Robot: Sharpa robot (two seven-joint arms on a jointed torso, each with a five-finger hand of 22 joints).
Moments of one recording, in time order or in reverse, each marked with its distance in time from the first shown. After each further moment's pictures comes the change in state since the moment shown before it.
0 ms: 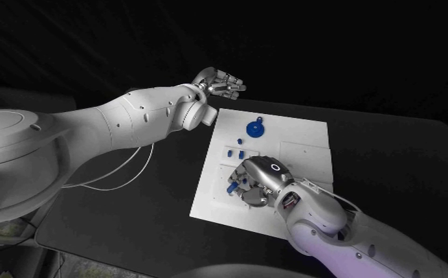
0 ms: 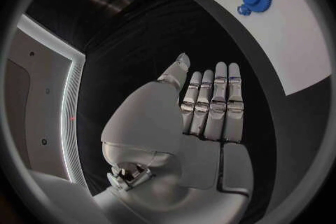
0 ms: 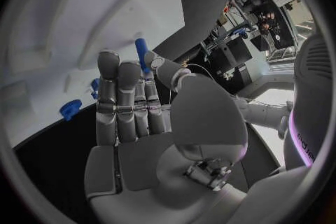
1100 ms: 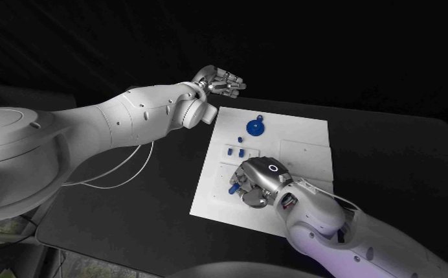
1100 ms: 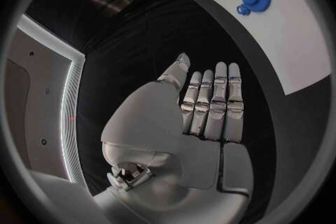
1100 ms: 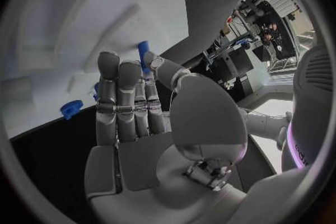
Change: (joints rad) left arm 0.000 0.000 0.000 -0.002 0.000 0.002 -0.003; left_hand 0.000 0.000 0.000 0.000 0.000 0.000 0.000 0.000 0.000 0.000 0.000 0.000 0.000 0.000 0.000 0.000 0.000 0.000 0.000 0.000 0.000 -0.001; right arm 0.000 0.002 -0.010 0.008 -0.087 0.051 -0.037; right_hand -0.004 0.004 -0.003 -0.009 -0.004 0.001 -0.001 -0.003 0.001 0.000 -0.001 0.003 0.001 0.003 -0.002 -0.004 0.005 0.001 -0.002 -0.002 0.000 0.009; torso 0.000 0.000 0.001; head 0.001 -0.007
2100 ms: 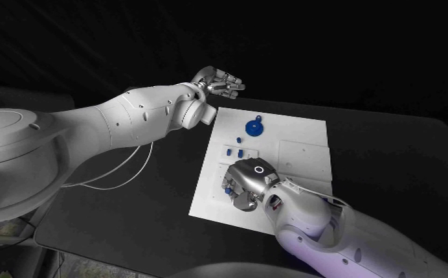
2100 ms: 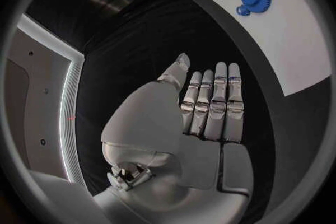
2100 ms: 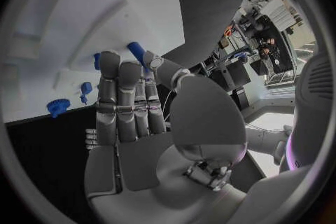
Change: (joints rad) left arm 0.000 0.004 0.000 -0.004 0.000 0.002 -0.009; left_hand 0.000 0.000 0.000 0.000 0.000 0.000 0.000 0.000 0.000 -0.004 0.004 0.000 0.000 0.000 0.000 0.000 0.000 0.000 0.000 0.000 0.000 -0.001; right arm 0.047 0.041 -0.055 0.013 -0.068 0.086 -0.047; right_hand -0.005 -0.005 -0.010 -0.001 0.004 -0.009 0.011 0.003 -0.001 -0.004 -0.004 -0.001 -0.001 -0.003 -0.002 -0.008 -0.001 0.005 0.000 0.000 -0.035 0.003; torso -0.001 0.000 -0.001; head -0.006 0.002
